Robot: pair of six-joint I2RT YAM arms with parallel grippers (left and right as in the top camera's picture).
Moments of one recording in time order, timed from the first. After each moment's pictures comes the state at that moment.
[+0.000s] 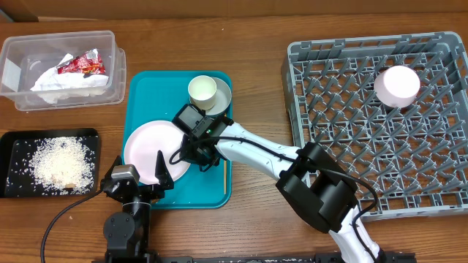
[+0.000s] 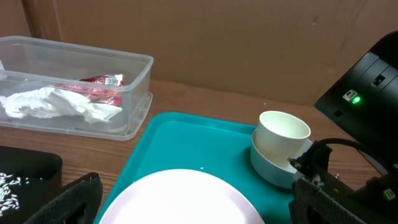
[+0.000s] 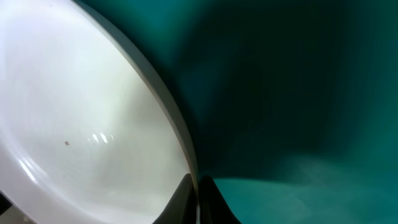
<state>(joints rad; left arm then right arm) -0.01 0.02 0.01 -0.07 -0.07 -0.18 0.90 2.22 1.64 -0.65 -0.21 1.08</state>
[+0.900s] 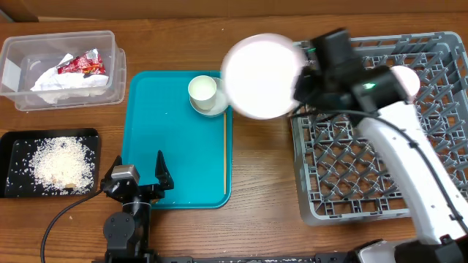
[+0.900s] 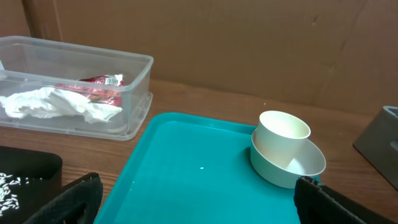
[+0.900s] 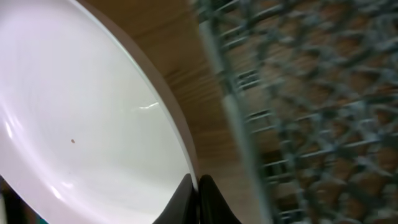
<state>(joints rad) -0.01 0.02 0.01 -0.07 -0.07 -0.18 0.34 1.57 1.64 -1.11 0.07 0.66</state>
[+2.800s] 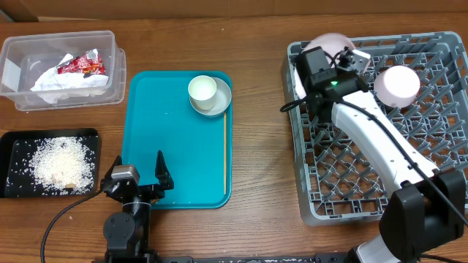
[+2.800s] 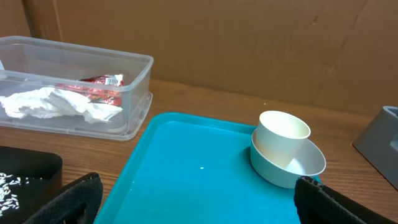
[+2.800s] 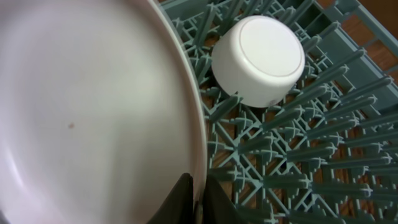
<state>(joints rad) -0.01 0.02 0.01 -0.07 -0.07 -0.18 0.36 1.74 1.42 -0.93 0.76 0.77</state>
